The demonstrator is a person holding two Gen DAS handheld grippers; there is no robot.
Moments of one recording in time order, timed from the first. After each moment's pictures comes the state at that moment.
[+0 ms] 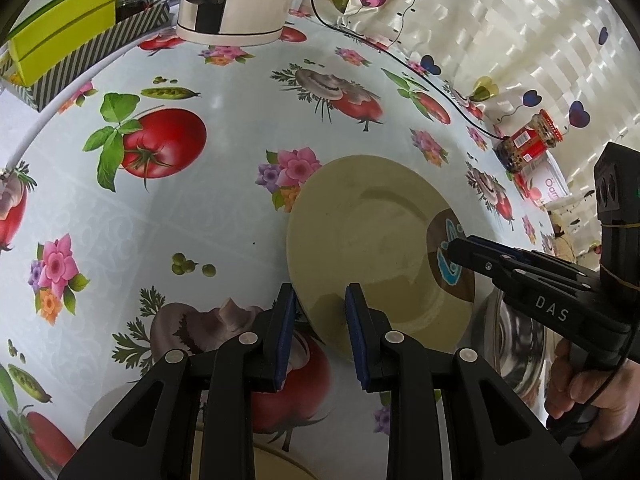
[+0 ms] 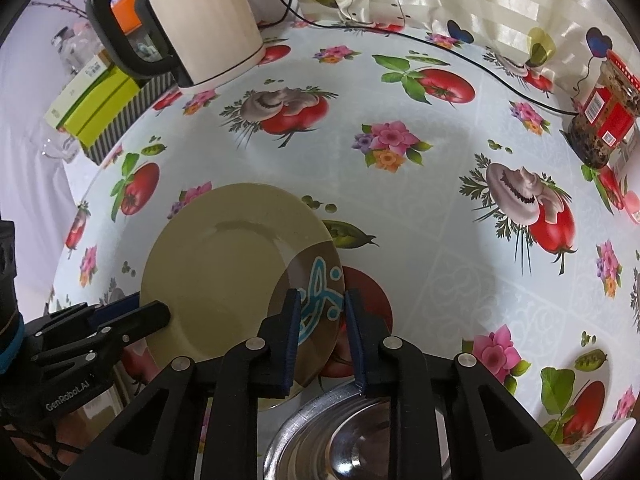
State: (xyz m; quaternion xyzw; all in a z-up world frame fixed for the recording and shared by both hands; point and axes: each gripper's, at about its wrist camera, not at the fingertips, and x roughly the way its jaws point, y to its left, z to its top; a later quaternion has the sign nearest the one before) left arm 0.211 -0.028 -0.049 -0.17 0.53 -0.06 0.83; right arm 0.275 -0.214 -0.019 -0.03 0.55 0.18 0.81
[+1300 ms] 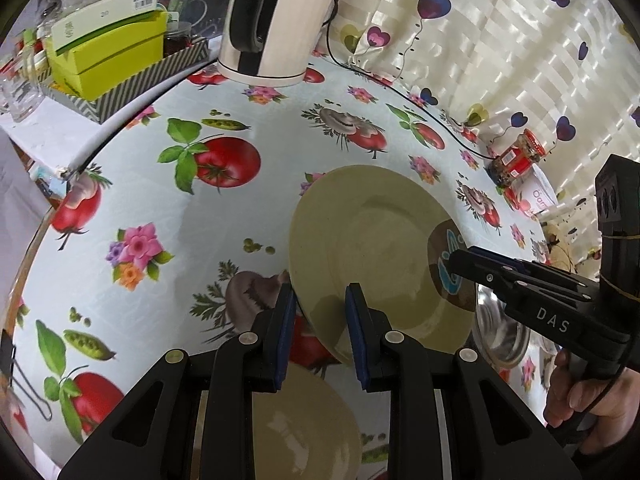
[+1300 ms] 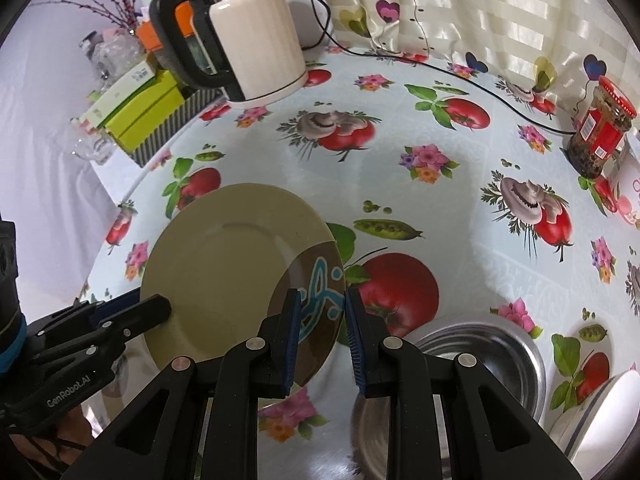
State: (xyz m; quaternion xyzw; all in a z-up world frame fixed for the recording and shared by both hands) left arm 0.156 0.001 -0.005 -0.16 0.49 -0.04 0.86; right arm 0.225 -0.186 0.020 -0.02 0.52 0.21 0.83
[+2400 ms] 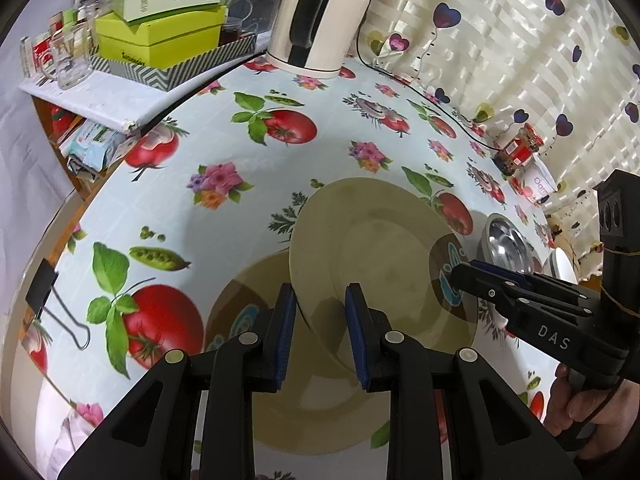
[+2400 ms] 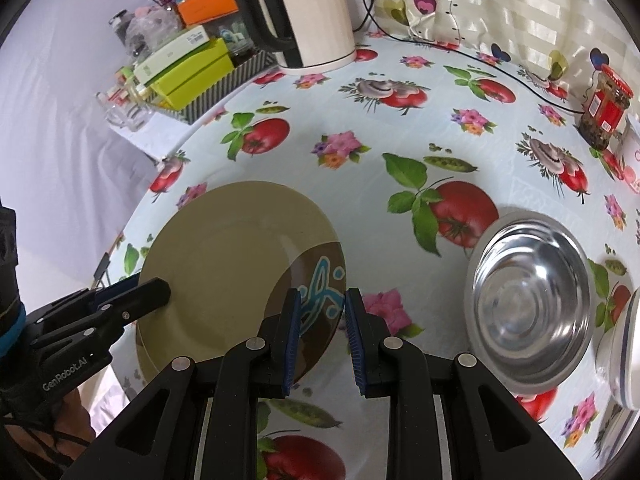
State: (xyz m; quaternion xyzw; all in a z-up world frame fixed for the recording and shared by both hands) left arm 0.071 0.034 -0.003 -0.17 0.48 -0.01 0.86; right arm 0.141 -0.148 0.017 -0.02 0.52 0.23 0.82
